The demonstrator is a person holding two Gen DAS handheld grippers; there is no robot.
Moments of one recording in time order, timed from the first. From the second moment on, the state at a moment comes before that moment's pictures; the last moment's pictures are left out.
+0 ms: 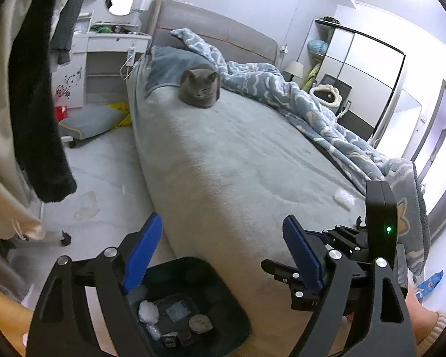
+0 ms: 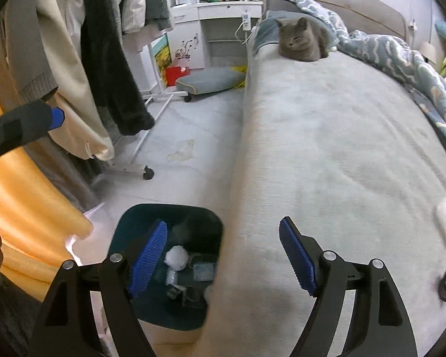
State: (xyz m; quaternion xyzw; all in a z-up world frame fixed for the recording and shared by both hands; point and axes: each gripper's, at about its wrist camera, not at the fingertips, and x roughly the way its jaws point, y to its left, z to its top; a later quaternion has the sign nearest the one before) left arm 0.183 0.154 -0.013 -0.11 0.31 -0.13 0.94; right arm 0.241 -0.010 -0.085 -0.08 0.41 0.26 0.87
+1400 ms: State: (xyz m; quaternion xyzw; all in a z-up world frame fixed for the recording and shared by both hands) left arm 0.271 -0.055 -0.024 -0.06 0.33 -0.21 0.92; right arm 0.264 -0.243 -0.072 -0.03 0.39 0.15 0.91
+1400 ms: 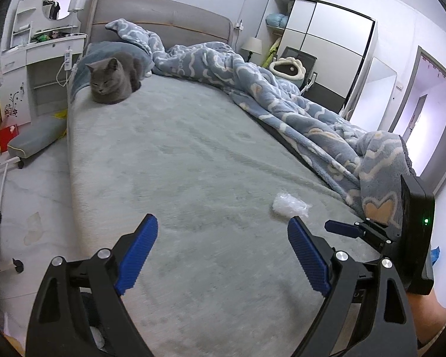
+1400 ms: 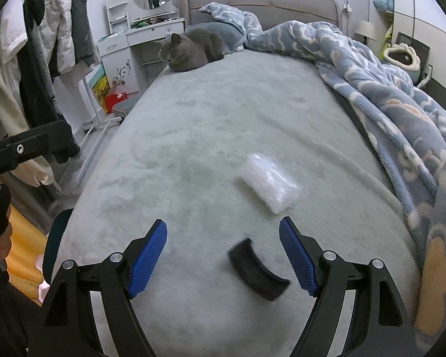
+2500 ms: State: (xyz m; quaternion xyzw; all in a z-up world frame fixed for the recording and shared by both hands) left arm 0.313 -0.137 -0.059 -0.05 0.36 -0.23 0.90; right arm 0.275 -0.271 -0.095 -0.05 0.41 0.27 0.87
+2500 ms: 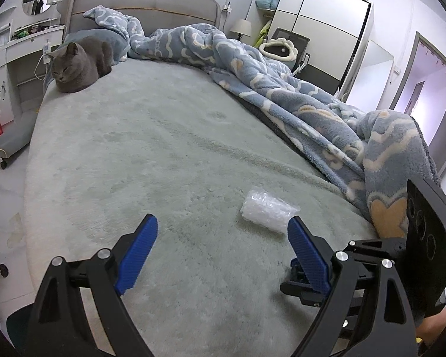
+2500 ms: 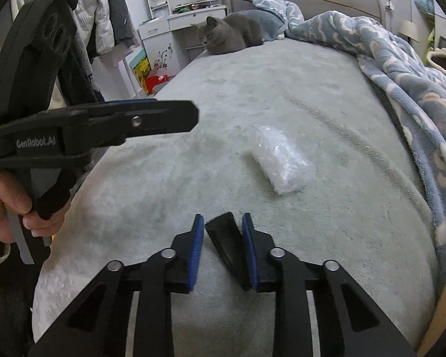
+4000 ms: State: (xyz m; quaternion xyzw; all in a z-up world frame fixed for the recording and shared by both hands) left arm 0.353 -0.221 -0.100 0.03 0.38 -0.33 0.86; right arm 0.332 -0.360 -0.069 0.02 0.39 0.14 0.91
